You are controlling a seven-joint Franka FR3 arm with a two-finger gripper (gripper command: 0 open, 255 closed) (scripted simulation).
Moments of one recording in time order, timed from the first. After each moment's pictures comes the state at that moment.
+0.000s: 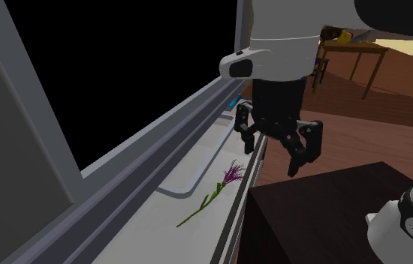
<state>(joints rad) -0.09 -0.62 -0.40 -2.83 -0.26 2.16 -0.73</state>
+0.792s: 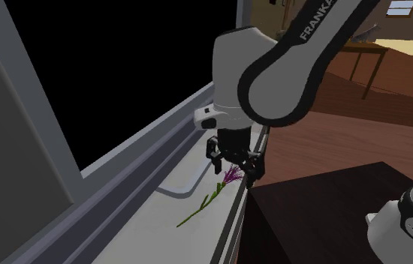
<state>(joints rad) 0.06 -0.01 -0.72 -2.71 0.04 2.64 -1.34</state>
